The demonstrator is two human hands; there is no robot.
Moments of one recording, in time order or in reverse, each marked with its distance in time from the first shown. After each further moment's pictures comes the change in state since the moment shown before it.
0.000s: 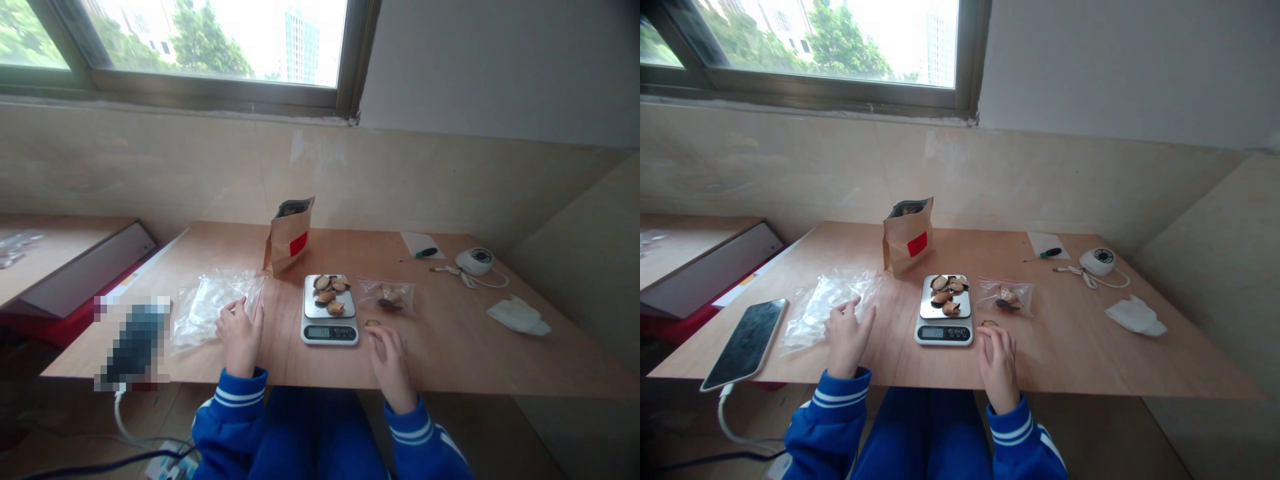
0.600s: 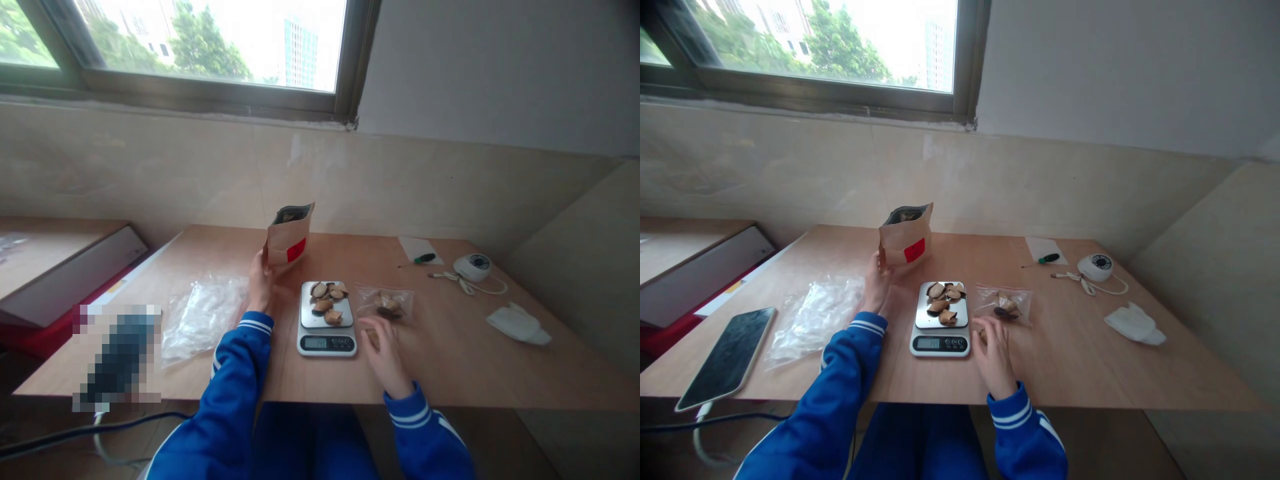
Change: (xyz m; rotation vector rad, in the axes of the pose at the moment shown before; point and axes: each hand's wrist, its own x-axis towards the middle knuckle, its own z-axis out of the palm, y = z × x) left_hand 0.105 0.026 0.105 -0.747 -0.057 0.266; right_hand 0.036 0.002 0.009 0.066 -0.097 -0.011
